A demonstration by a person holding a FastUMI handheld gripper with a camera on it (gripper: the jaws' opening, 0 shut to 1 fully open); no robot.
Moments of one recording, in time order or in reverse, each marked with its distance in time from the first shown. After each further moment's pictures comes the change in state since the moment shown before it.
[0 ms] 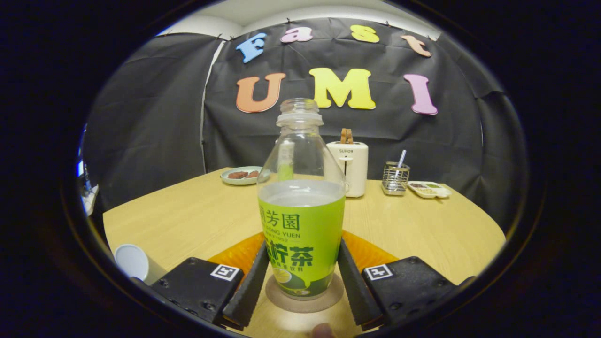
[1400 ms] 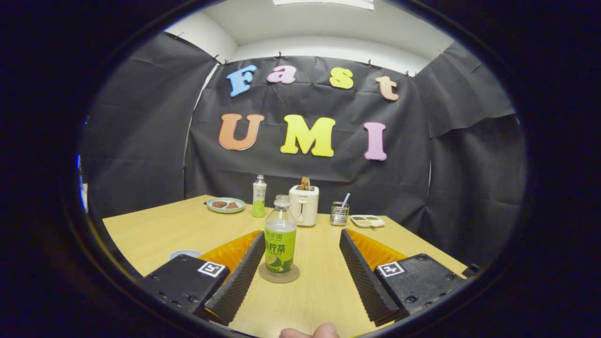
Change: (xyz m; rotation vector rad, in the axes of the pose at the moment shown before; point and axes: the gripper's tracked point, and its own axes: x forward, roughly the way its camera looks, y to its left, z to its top) arm -0.211 -0.009 0.042 -0.031 -0.228 -0.252
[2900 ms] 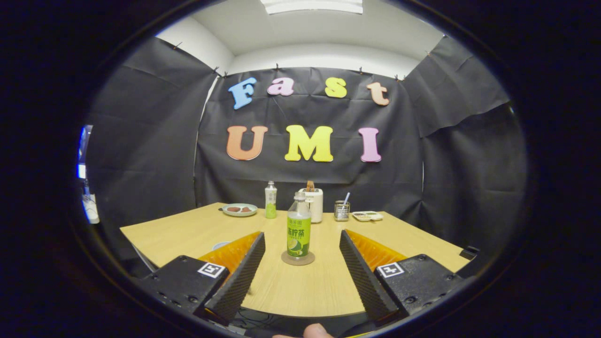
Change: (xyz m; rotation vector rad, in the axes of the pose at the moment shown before) arm -0.079 0.024 -0.023 0.075 -0.026 0.024
